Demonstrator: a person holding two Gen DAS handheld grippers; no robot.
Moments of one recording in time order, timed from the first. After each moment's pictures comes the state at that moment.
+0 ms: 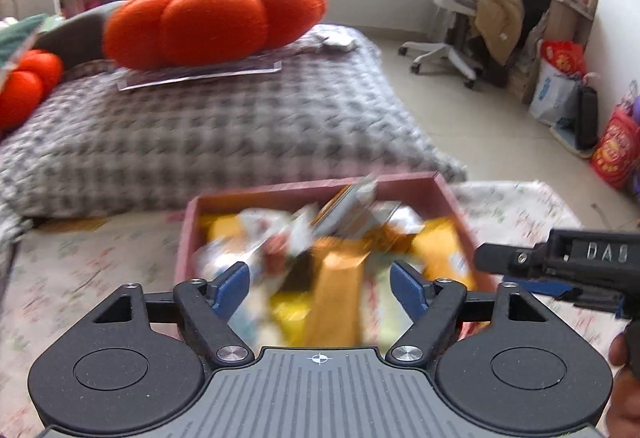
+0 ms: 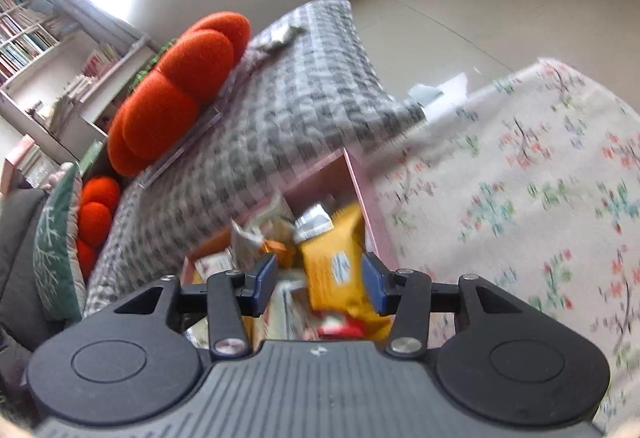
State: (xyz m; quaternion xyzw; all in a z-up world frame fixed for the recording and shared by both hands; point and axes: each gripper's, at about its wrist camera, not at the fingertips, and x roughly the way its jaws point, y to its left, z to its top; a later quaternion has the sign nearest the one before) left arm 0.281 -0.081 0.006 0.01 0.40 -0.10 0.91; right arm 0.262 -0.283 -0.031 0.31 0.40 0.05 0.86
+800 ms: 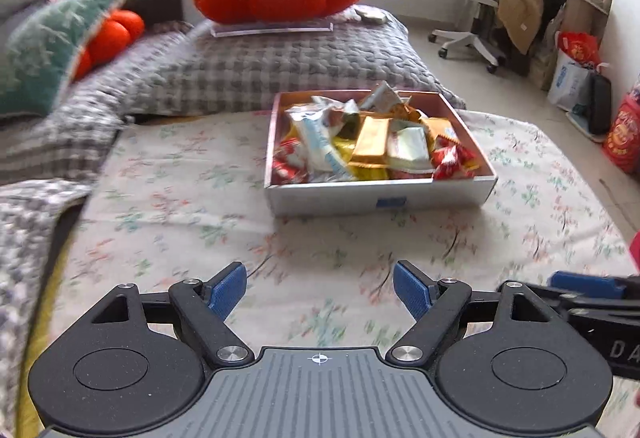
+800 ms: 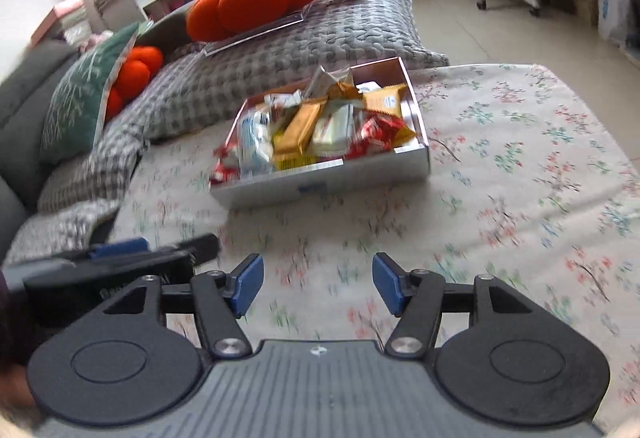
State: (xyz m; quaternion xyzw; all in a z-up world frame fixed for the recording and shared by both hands) left arm 0.096 -0.037 0.025 0.01 0.41 -0.05 0.91; right arm 0.090 -0.204 0.004 0.13 0.43 0.09 0.89
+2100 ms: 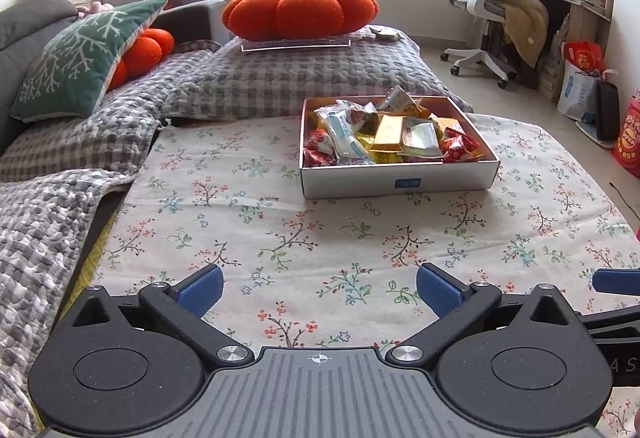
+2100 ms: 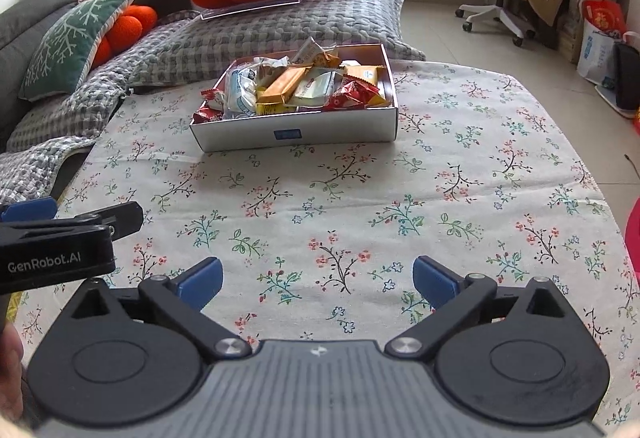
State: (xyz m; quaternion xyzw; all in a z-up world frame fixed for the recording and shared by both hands) left arm 0.045 -0.023 0.023 0.01 0.38 -0.03 0.92; right arm 0.041 -0.190 -0.010 0.04 0.43 0.06 0.90
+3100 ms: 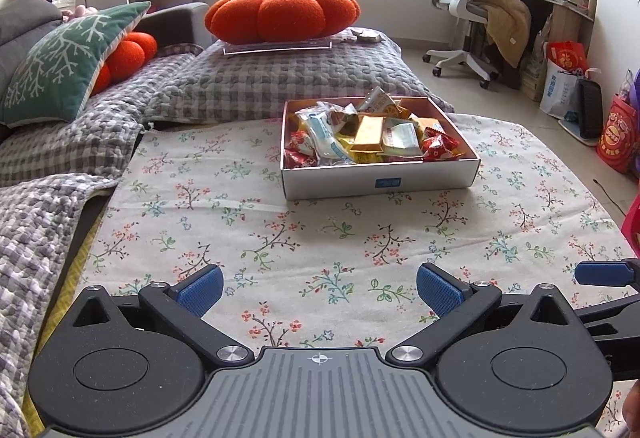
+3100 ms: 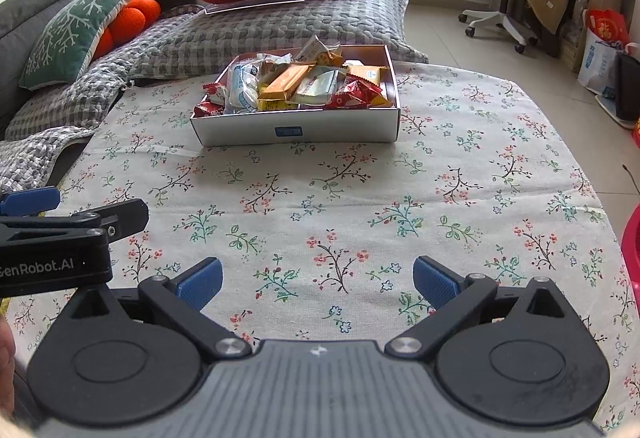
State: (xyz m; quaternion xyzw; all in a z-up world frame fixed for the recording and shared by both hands) left arm 0.042 -0.025 0.023 0.01 0.38 -0.06 0.92; right arm 0.043 -0.187 -0.010 0.02 0.43 0.06 0.90
